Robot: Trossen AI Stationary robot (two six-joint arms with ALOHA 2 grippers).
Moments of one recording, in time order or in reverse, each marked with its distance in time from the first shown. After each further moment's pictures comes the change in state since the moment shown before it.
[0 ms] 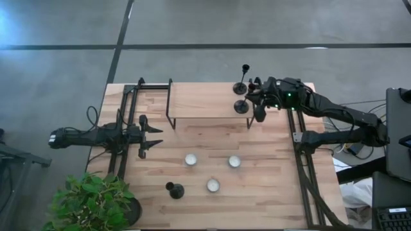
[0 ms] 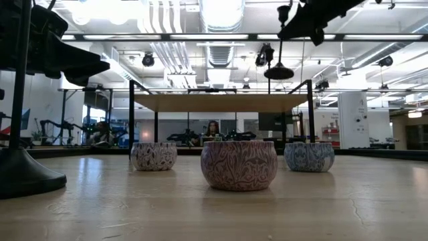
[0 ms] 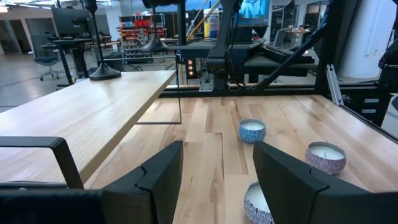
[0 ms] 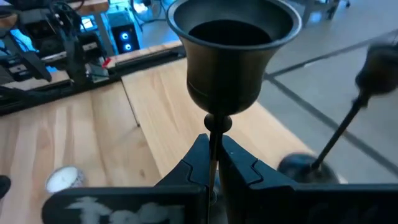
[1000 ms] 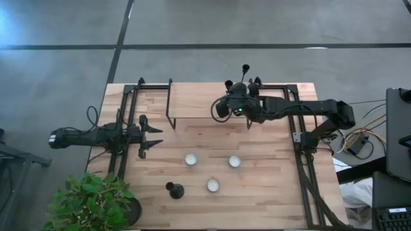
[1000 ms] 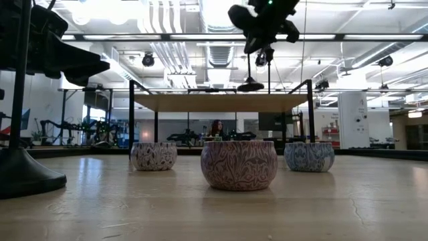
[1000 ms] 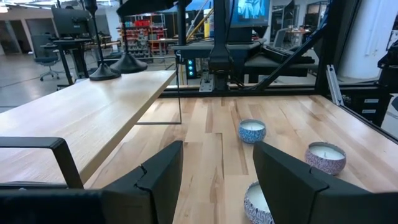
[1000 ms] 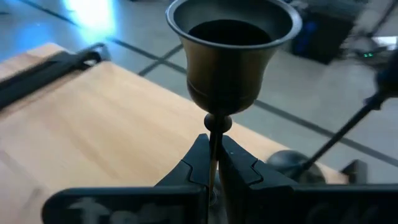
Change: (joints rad) left arm 0.000 0.000 0.000 0.000 0.000 0.000; right arm 0.279 0.569 0.416 -0.156 0.781 0.392
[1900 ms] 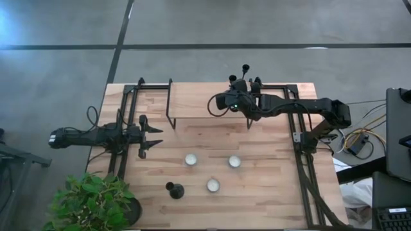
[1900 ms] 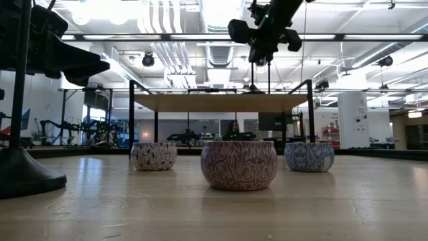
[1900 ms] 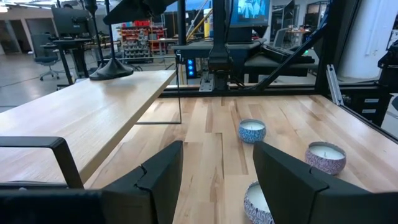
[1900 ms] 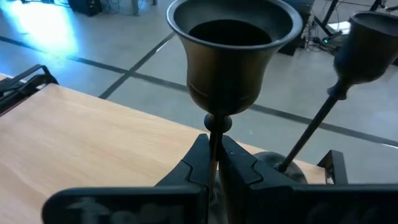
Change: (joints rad) left arm 0.000 0.000 0.000 0.000 0.000 0.000; right arm -0.060 0.033 -0.022 0.025 0.083 0.112
